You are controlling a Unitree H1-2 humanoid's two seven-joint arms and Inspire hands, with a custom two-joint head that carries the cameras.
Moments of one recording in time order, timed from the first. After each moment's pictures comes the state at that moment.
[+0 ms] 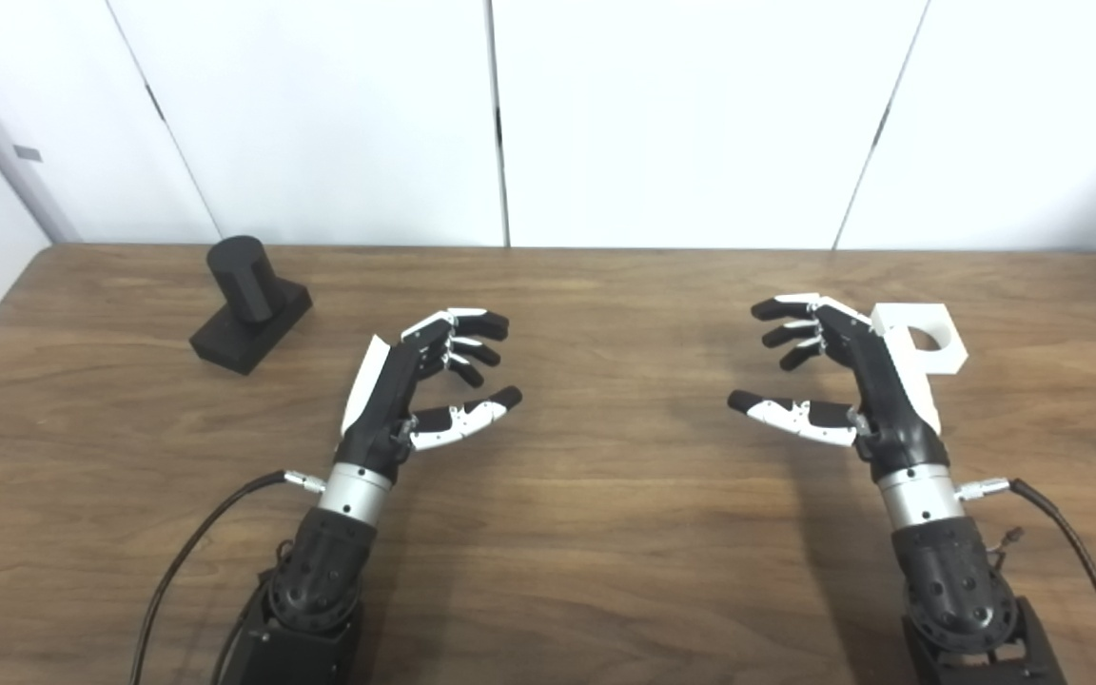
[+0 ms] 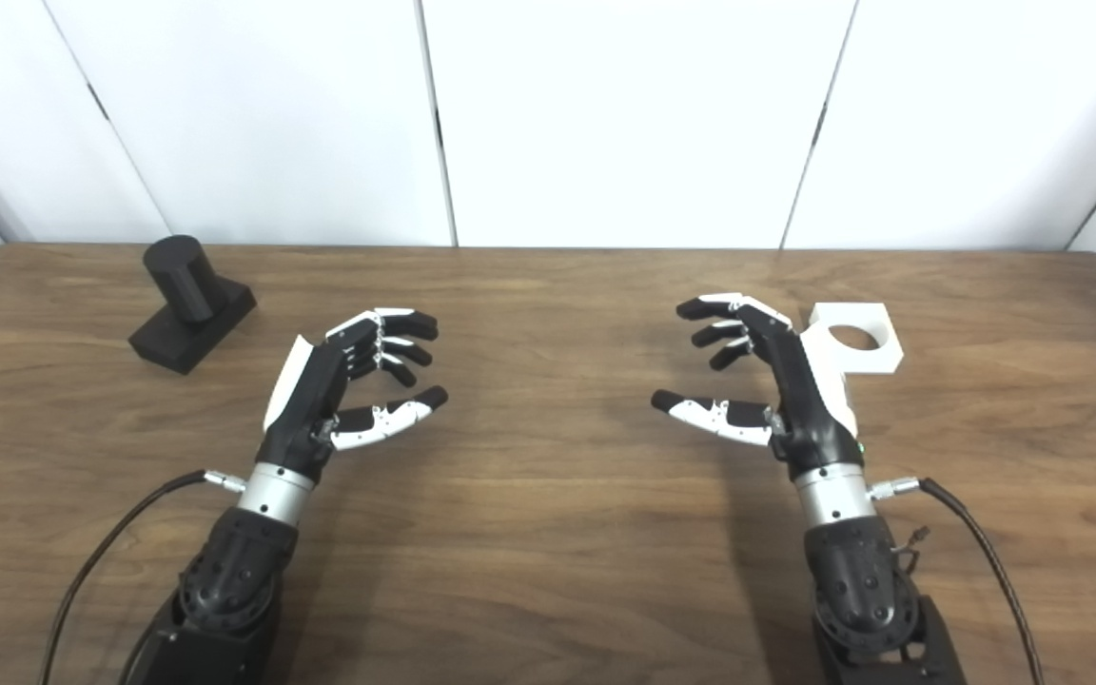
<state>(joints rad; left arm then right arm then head) -0.20 0.12 -0.08 0.17 0.16 -0.32 -0.06 -0.12 -0.18 0.03 -0.08 -0.35 -0.13 -0.07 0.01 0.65</state>
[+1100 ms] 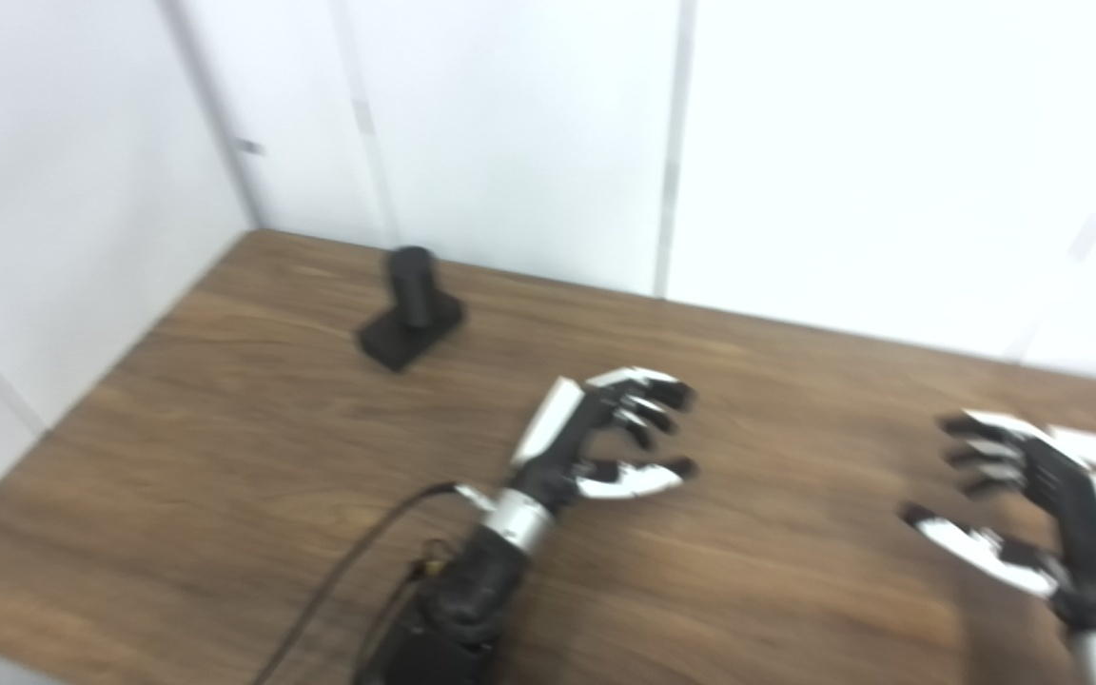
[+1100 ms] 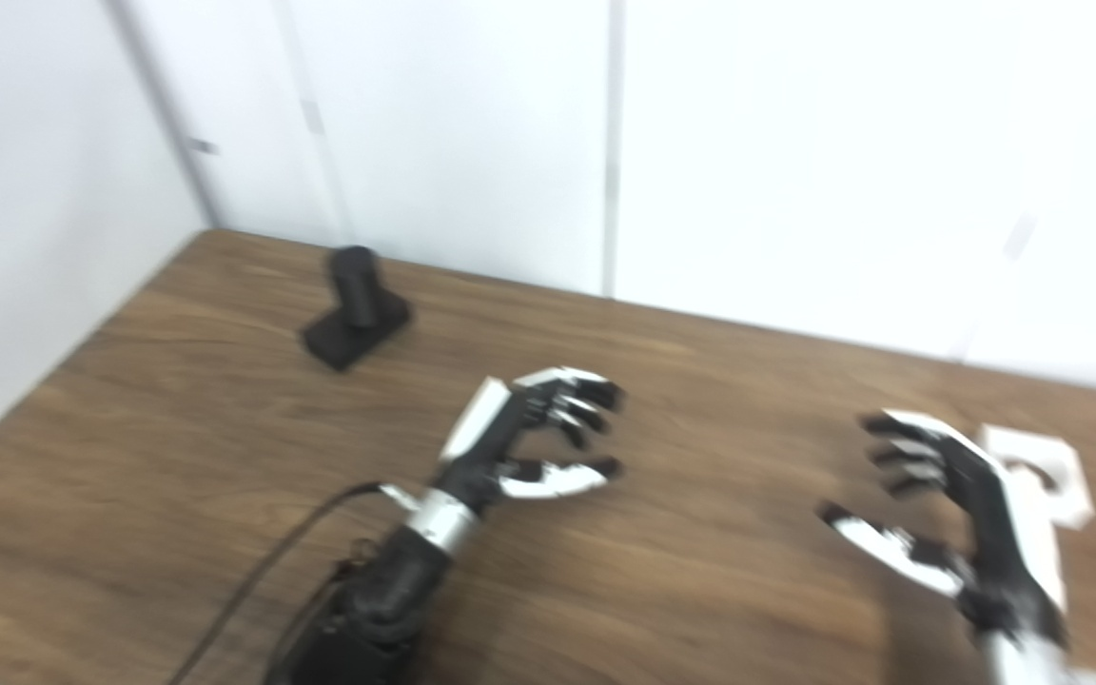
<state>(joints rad) -0.22 0.06 -0.13 0.24 0.24 -0.33 -0.03 -0.09 -0.22 0.00 -0.09 -0.28 -0.12 -0.03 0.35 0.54</state>
